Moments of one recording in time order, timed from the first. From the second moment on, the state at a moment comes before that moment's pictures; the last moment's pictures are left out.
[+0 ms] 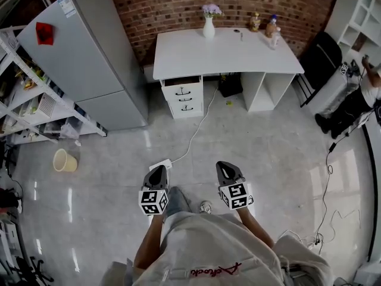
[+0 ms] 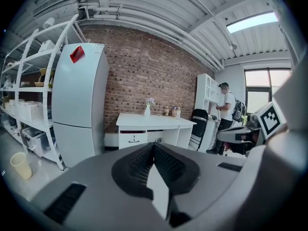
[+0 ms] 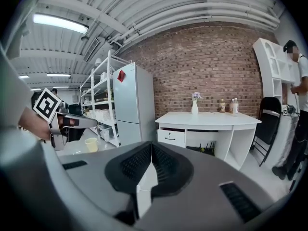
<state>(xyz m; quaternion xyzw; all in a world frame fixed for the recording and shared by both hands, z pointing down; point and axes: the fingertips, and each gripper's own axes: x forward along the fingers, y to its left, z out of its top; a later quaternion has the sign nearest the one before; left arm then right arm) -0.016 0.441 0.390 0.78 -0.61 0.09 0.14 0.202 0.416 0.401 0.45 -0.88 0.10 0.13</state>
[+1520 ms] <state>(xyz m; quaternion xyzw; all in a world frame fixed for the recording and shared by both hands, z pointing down) -0.133 0.118 0.407 0.80 -0.57 0.07 0.18 0.068 0.098 0.393 0.46 -0.86 0.10 0.18</state>
